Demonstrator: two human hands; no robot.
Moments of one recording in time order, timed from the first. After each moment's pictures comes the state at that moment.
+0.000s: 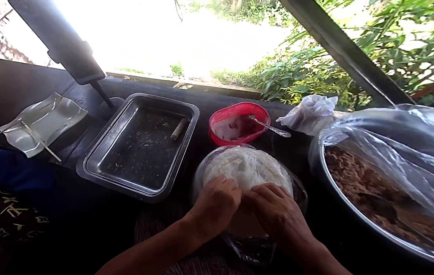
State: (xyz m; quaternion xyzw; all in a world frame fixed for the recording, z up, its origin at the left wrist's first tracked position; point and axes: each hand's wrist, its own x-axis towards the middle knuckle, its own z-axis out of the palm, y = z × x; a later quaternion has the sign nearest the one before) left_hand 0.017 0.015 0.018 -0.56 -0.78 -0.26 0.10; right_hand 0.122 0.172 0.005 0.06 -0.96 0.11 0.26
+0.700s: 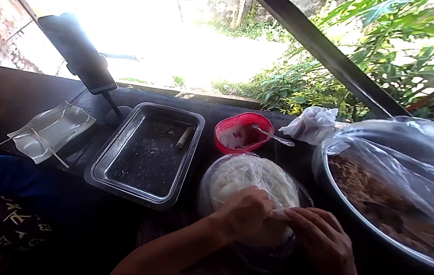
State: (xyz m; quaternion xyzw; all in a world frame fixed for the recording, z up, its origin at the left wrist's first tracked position) left_hand 0.021 0.052 0.017 -0.63 -0.68 -0.36 -0.04; right_hand 0.178 0.209 -0.016 0.01 -0.92 0.11 0.37
